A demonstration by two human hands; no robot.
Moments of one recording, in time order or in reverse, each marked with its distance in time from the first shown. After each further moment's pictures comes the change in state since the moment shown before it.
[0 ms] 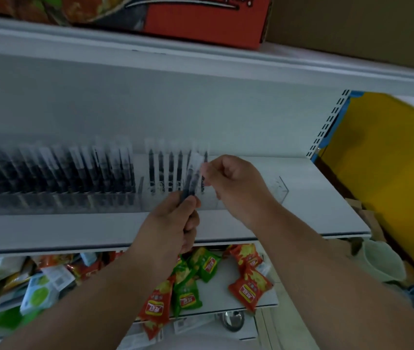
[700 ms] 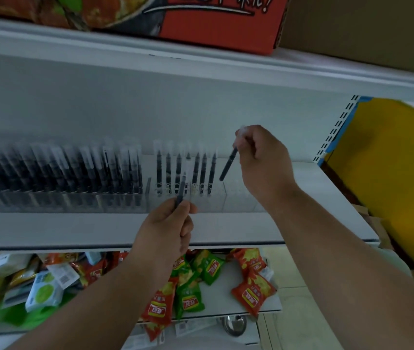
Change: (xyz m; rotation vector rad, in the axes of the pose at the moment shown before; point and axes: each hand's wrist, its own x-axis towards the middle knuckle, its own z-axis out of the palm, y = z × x) left_hand -0.001 -0.005 -0.010 -0.035 0.178 -0.008; right_hand 0.033 0.001 -0.025 -0.218 0.282 -0.232
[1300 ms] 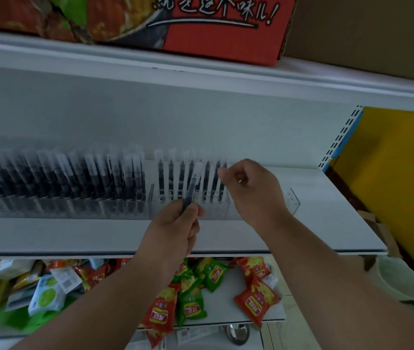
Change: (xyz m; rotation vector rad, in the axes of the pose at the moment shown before) left_hand 0.009 0.004 0.006 0.094 -0.039 0.059; right_hand -0.025 0.003 0.018 0.016 -0.160 0.200
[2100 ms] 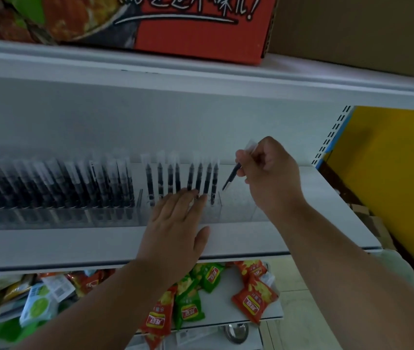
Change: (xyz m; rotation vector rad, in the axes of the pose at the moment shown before) left_hand 0.034 -0.029 -0.009 1.609 0.007 0.710; right_hand 0.023 0.012 -0.029 0.129 0.206 -0.057
